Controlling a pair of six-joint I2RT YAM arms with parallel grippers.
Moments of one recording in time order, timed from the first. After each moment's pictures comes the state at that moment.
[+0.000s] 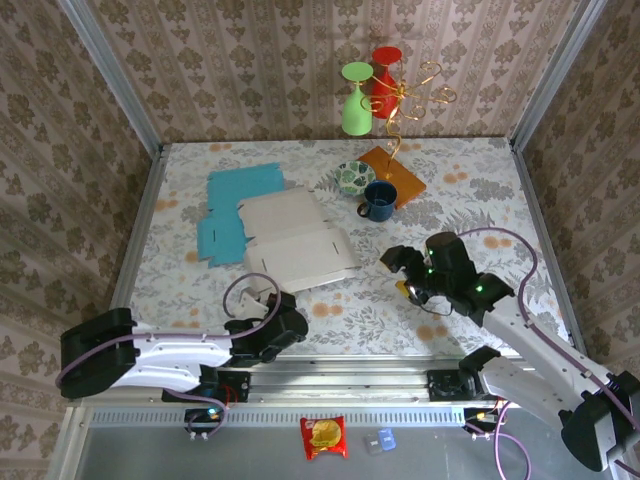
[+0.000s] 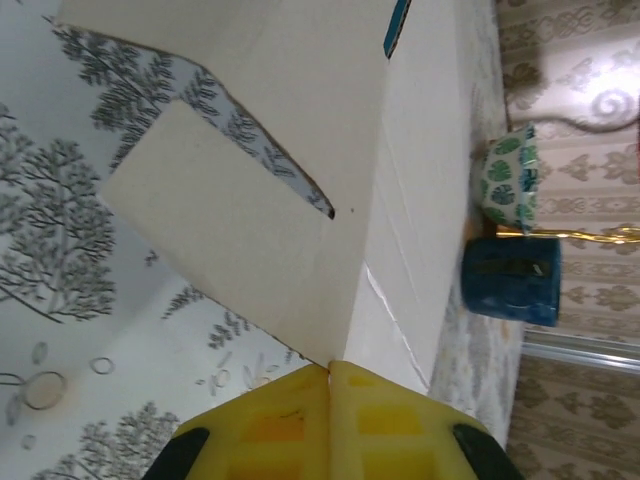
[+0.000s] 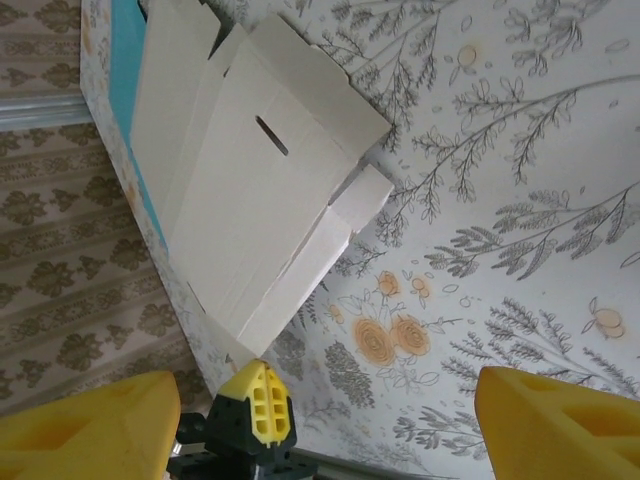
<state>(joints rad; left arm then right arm) -1.31 1.14 0.30 0.02 -0.84 -2.06 0.48 0.89 0.60 -0.43 -0.26 1.33</state>
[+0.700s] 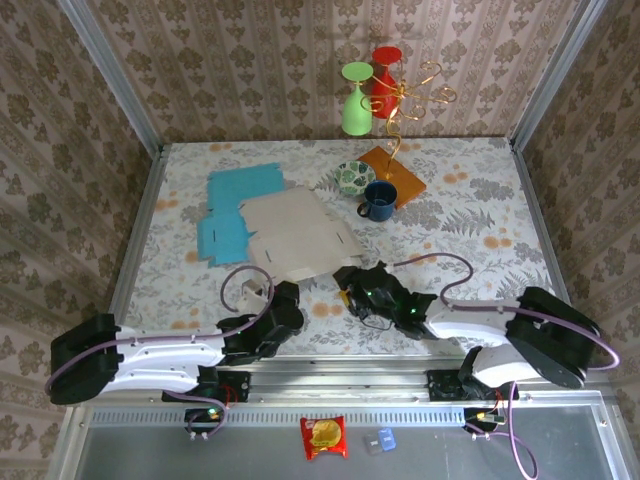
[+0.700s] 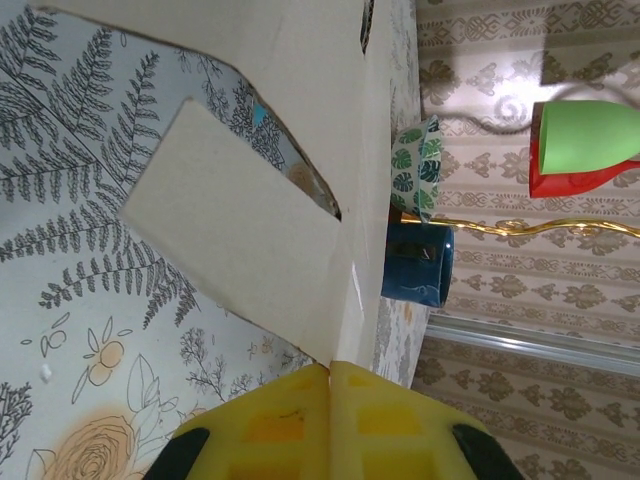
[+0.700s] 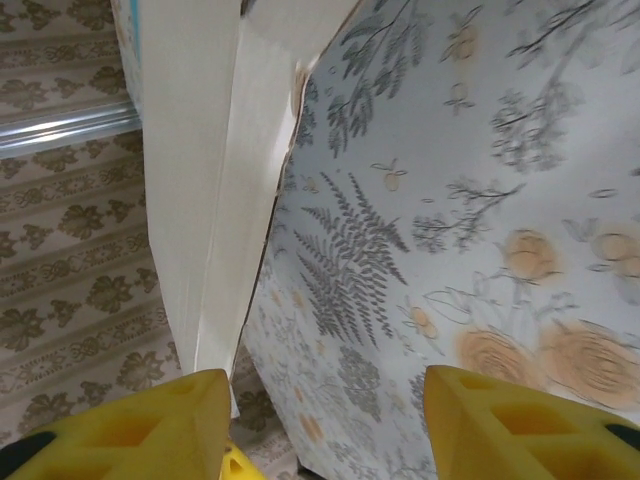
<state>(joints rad) -1.29 1.06 0.33 0.12 -0.85 -2.01 0.93 1.39 0.48 0.38 0.15 1.78</state>
